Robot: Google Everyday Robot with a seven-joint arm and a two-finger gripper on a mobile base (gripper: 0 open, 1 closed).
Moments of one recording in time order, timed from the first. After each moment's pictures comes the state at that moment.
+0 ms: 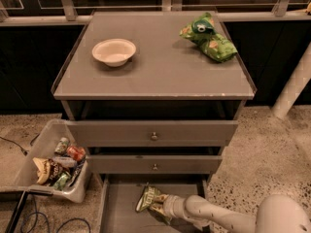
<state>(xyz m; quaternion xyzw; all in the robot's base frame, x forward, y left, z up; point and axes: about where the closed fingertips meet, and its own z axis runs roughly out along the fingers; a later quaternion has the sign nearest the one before) 0.527 -0.029 0.155 -0.52 0.74 0.18 0.39</state>
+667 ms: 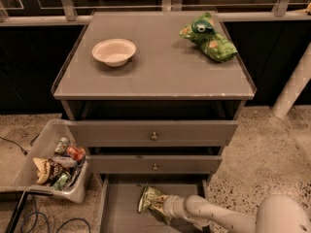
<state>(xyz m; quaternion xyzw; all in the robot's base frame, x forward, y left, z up) 0.527 -0.029 0.155 -0.52 0.74 0.18 0.39</state>
